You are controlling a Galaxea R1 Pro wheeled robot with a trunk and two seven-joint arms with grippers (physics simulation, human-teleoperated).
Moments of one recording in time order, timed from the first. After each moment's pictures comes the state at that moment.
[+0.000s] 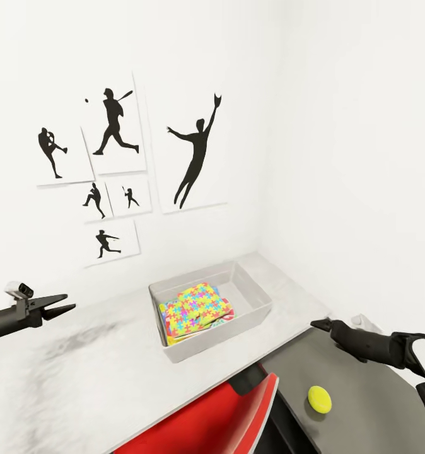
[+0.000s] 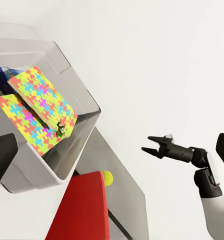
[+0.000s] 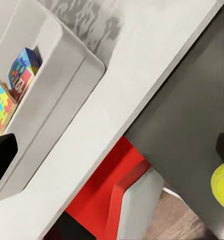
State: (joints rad) left arm -0.69 0.67 0.09 -0.67 0.45 0.83 -1.57; right arm -0.31 -0.36 -0.16 -1.56 -1.40 1.03 -0.54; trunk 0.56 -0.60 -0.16
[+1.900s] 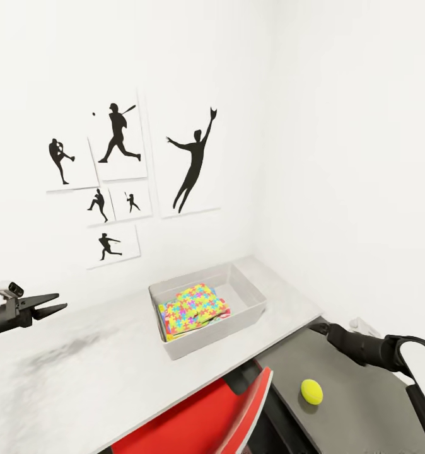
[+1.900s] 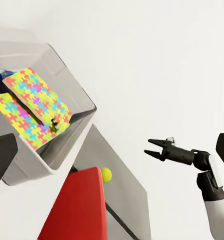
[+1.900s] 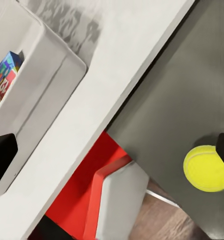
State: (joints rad) left arm -0.69 0.71 0.09 -0.67 0.46 0.84 -1.57; right arm -0.31 -0.31 -0.16 -1.55 -1.28 1.01 -0.55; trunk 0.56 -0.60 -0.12
